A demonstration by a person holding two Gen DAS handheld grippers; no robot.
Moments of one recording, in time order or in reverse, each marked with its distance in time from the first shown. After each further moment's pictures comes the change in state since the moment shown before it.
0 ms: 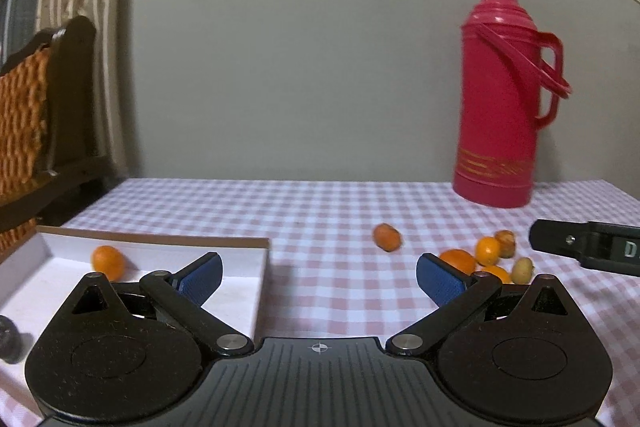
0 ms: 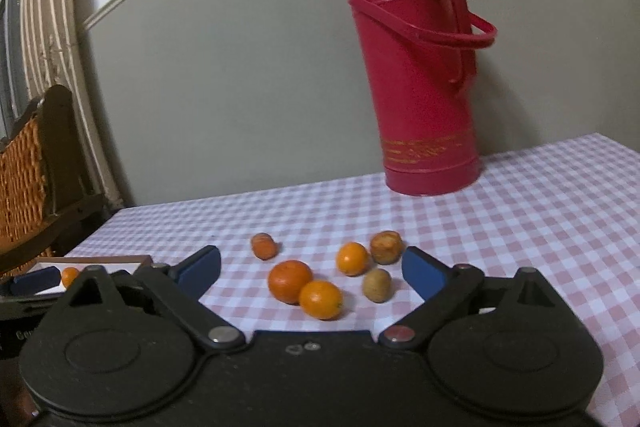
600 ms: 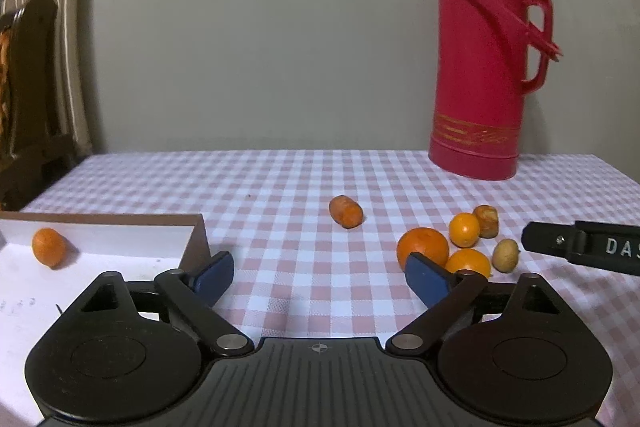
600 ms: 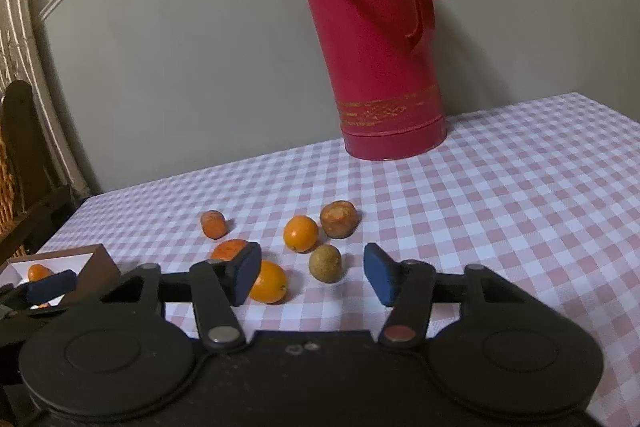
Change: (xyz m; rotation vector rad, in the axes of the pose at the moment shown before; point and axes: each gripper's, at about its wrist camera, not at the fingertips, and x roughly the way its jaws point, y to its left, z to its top) left arm 0.041 -0.032 -0.005 0.007 0.095 -0.046; right arm 0.026 -0.030 -0.003 0.067 0.090 -0.059
